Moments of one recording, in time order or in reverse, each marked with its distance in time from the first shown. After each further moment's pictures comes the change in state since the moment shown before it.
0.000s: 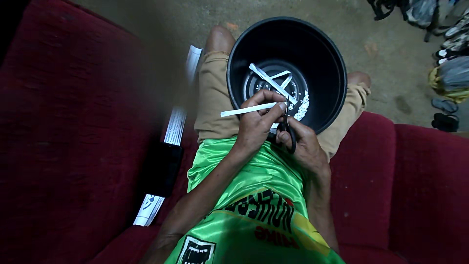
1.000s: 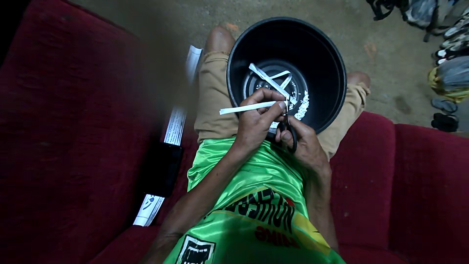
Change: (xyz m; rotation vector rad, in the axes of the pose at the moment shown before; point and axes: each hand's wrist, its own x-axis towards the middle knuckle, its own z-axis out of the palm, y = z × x) left_hand -0.005 0.008 -0.001 0.036 -0.037 -0.006; right_hand 0.001 0.000 -0.001 0.004 -0.005 0.001
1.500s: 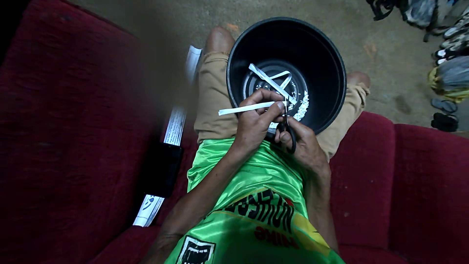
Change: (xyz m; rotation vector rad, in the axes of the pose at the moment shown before) left_hand 0.006 -0.007 -0.001 -0.067 0.036 -0.003; right_hand 0.000 0.001 0.001 -0.020 -0.002 0.009
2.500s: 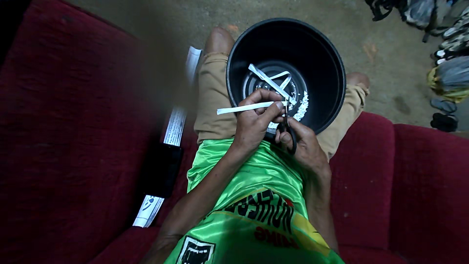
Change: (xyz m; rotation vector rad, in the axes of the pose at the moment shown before) left_hand 0.000 0.000 -0.001 -0.015 0.001 0.006; right_hand -0.001 -0.001 0.000 0.005 0.007 0.010
